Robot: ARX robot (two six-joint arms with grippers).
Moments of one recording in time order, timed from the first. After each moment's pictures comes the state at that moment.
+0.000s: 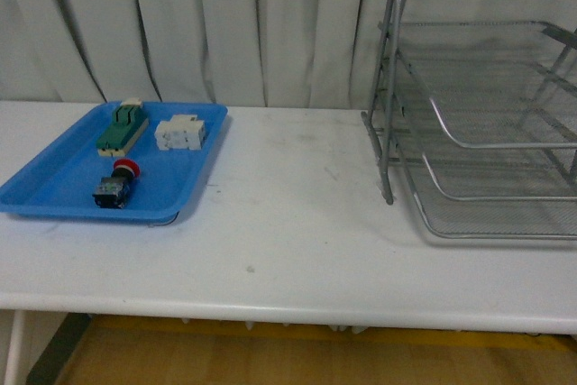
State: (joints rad) left arm 0.00 0.01 0.01 0.00 0.00 -0.01; right arm 0.00 0.00 0.01 0.00 0.00 0.00
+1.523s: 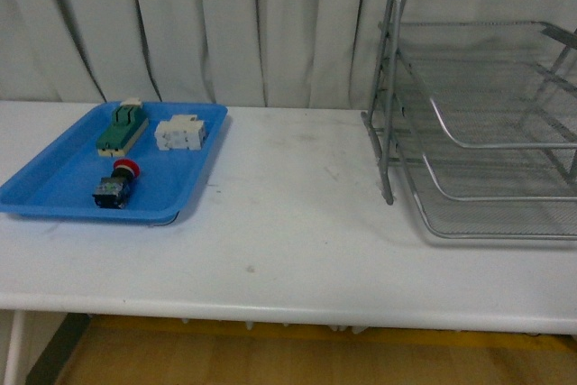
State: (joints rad) left arm 0.00 0.01 0.01 0.00 0.00 -0.01; right arm -0.13 0.65 0.21 0.40 -0.22 0.23
